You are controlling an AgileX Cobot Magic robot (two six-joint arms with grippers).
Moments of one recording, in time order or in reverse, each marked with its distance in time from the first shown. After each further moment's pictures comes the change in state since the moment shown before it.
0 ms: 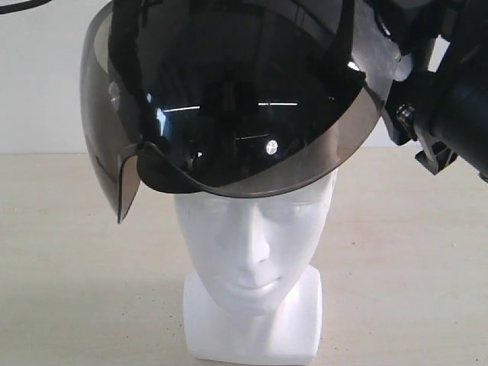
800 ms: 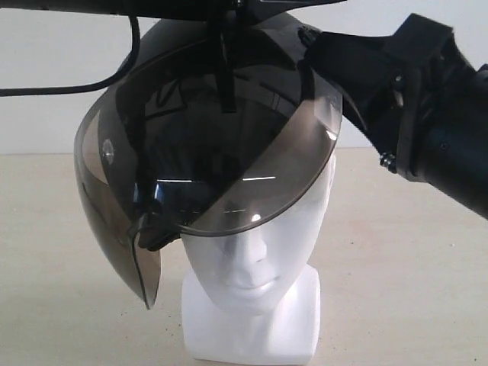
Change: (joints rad) left arm -0.052 0.049 0.029 0.138 0.238 -0.038; right arm -0.031 0.006 0.018 -0.267 0.136 -0.012
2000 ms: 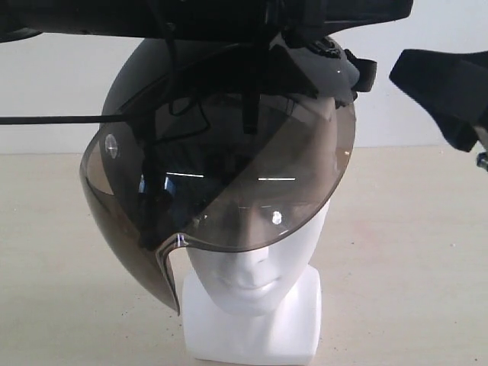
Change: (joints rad) left arm -0.083 0.031 0.023 -0.081 -0.003 0.087; right arm 0.021 -0.243 -0.003 0.695 0.178 -1.080
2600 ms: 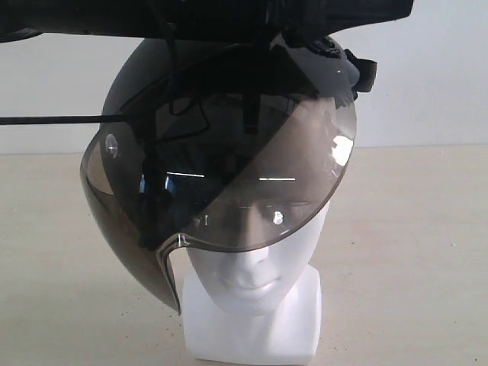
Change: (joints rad) left arm 0.000 0.000 0.000 -0.005 0.002 0.002; right arm 0.000 -0.044 -0.388 0.874 -0.275 -0.972
